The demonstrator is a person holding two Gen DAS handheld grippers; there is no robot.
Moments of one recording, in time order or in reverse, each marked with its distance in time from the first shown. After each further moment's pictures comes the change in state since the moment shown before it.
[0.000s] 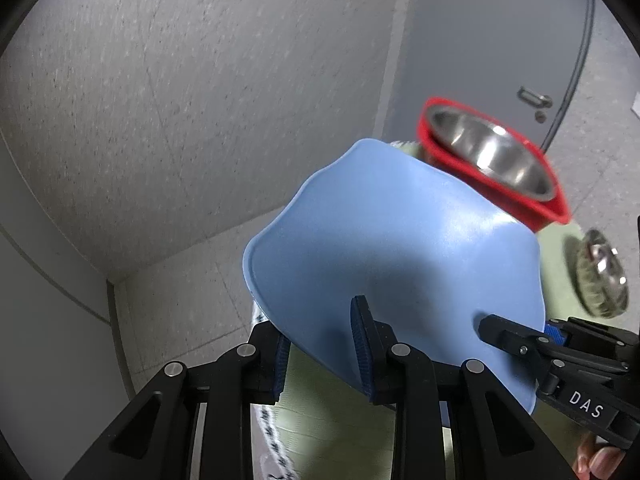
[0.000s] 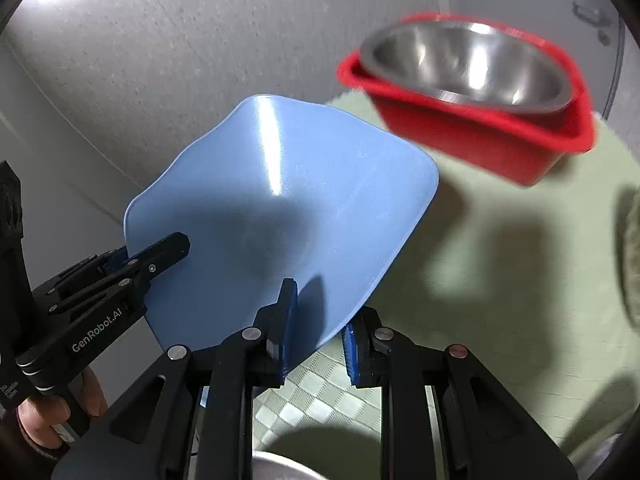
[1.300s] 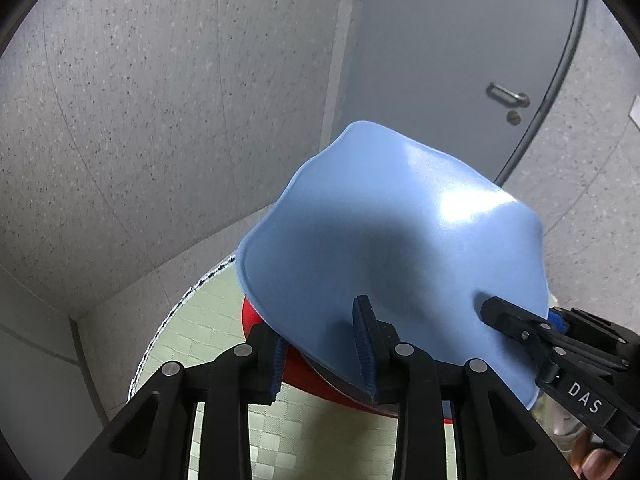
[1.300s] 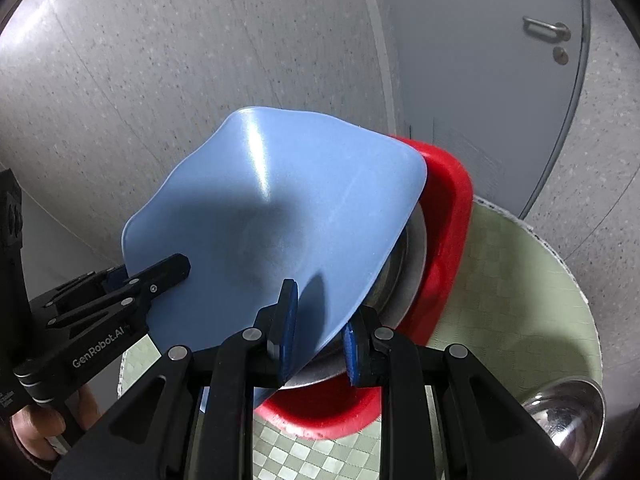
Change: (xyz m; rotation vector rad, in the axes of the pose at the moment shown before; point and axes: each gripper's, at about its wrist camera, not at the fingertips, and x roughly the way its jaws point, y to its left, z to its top) left arm 0.104 -0.087 0.163 0.080 0.069 -0.095; right arm -0.023 -0.135 0.141 0.085 -0.071 -0.132
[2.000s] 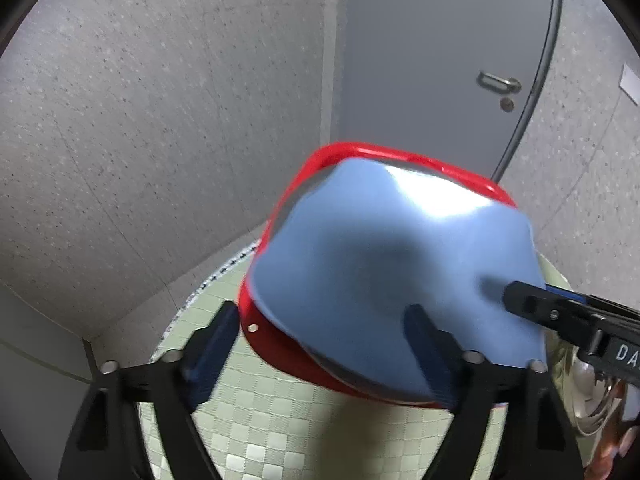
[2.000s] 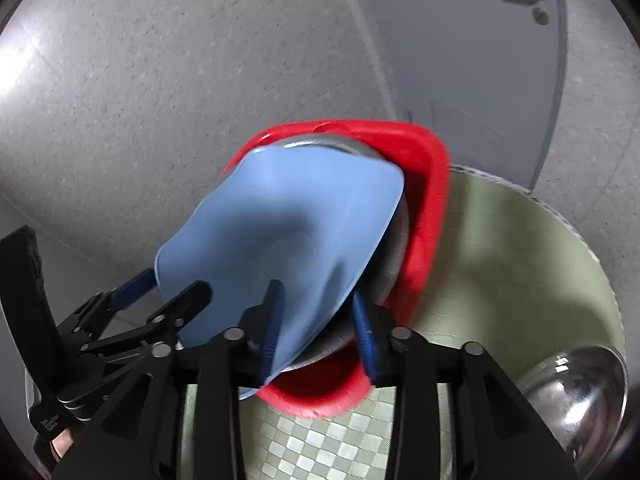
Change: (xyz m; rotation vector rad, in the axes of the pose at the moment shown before) left arm -0.002 -0.042 -0.031 0.074 -0.057 0.041; right arm -0.020 -0.030 -0.004 0.137 -0.011 0.063
